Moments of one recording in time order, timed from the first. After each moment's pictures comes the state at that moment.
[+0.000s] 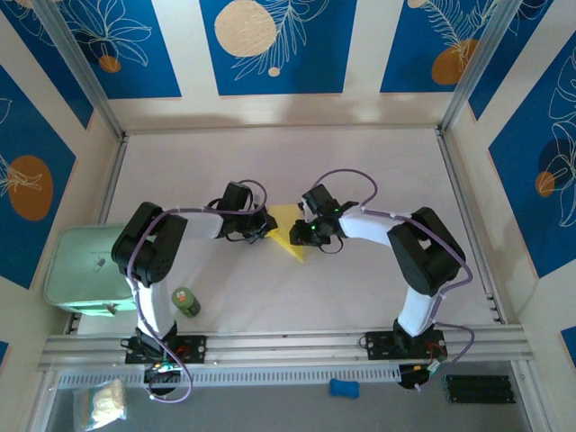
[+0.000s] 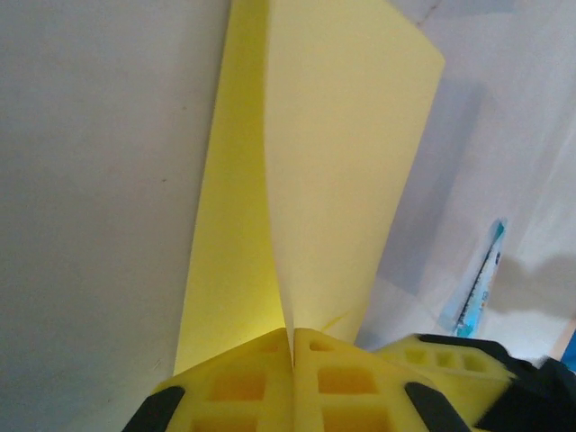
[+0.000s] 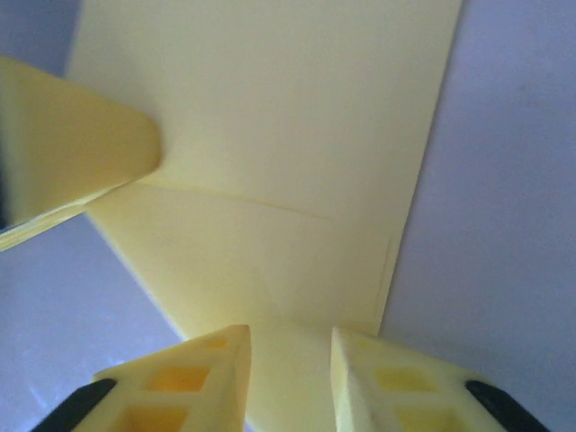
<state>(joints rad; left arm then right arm) -0.47 1.88 0.95 0.05 0.58 -1.02 0.61 1.75 1.00 -0.34 -0.30 0.53</state>
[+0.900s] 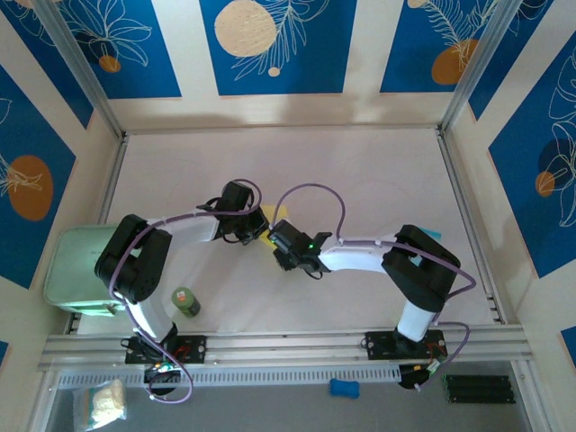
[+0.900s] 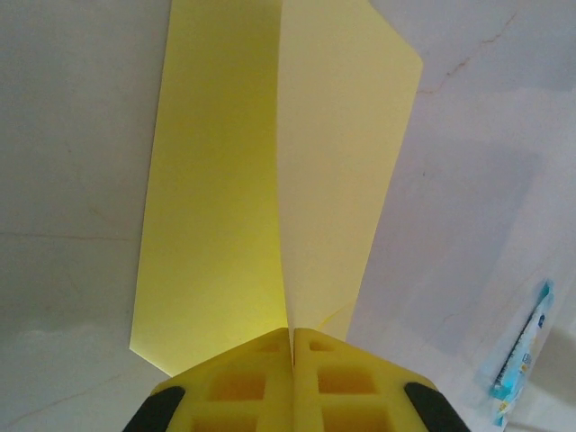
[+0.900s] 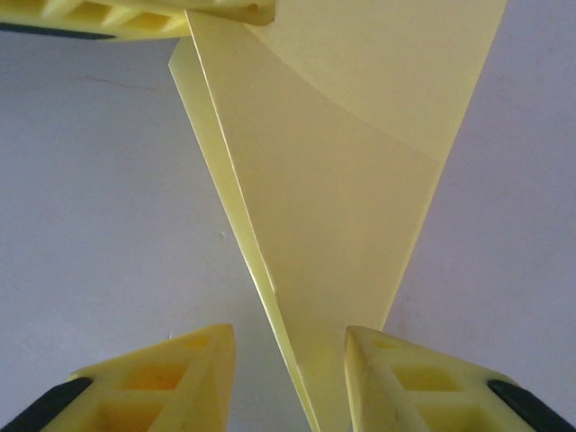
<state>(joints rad) -0.53 1.73 0.95 -0.15 0.34 -1.08 0.97 1.73 0.94 -0.26 0.26 0.34</state>
